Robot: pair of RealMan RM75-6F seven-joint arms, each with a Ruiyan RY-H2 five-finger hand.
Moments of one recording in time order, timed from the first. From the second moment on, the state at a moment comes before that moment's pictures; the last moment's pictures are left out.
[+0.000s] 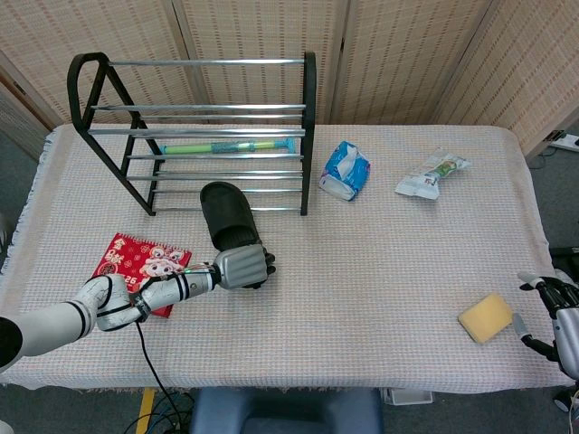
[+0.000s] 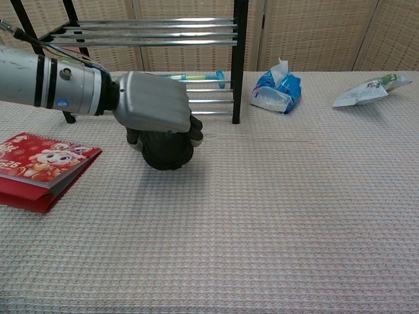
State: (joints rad) left arm -1.22 -1.41 0.05 -1.20 1.86 0.70 0.29; right arm -0.02 -1.07 0.04 -1.57 -1.57 1.62 0.17
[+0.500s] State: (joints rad) left arm -1.28 -1.49 0.10 -0.97 1.89 0.73 0.12; right arm 0.00 -1.07 0.05 -1.57 -1.55 1.58 0.17
